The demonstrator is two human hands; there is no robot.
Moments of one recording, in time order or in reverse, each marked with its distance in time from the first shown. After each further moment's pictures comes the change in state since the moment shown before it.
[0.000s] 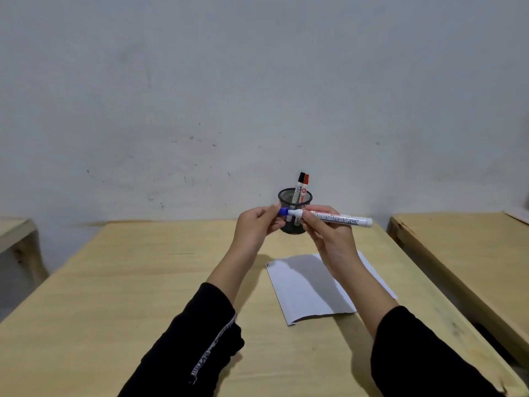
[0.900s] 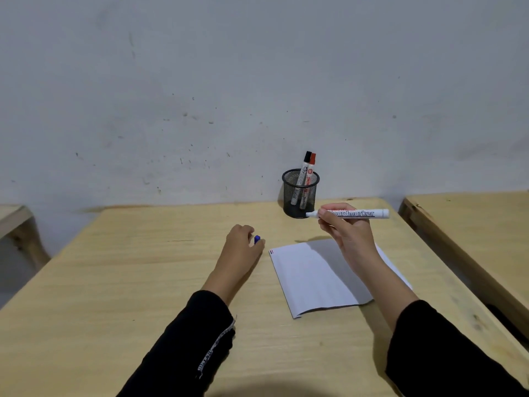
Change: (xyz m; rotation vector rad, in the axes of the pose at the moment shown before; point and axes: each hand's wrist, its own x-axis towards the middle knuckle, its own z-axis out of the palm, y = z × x) left_hand 0.023 -0.085 -0.049 0.945 0.072 0.032; right_hand 0.025 0.024 -0.043 -0.204 0.108 0.068
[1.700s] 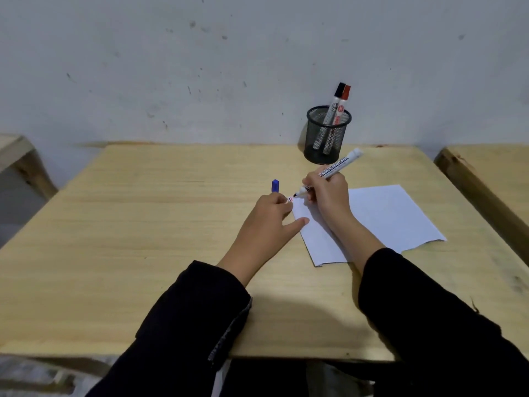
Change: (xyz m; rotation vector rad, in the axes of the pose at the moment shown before) left_hand -0.053 -0.006 0.017 0.072 -0.042 0.260; right_hand -0.001 0.062 0.057 -0.246 0.074 0.187
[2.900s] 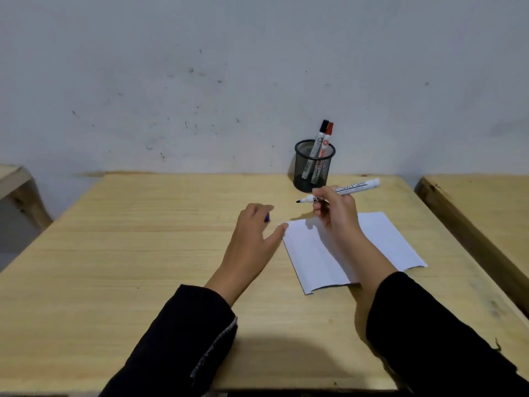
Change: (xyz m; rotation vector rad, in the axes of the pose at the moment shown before) left_hand 0.005 0.002 -0.012 -0.157 0.121 -0.092; right_hand 0.004 -0.024 -0.025 0.333 0.014 0.052
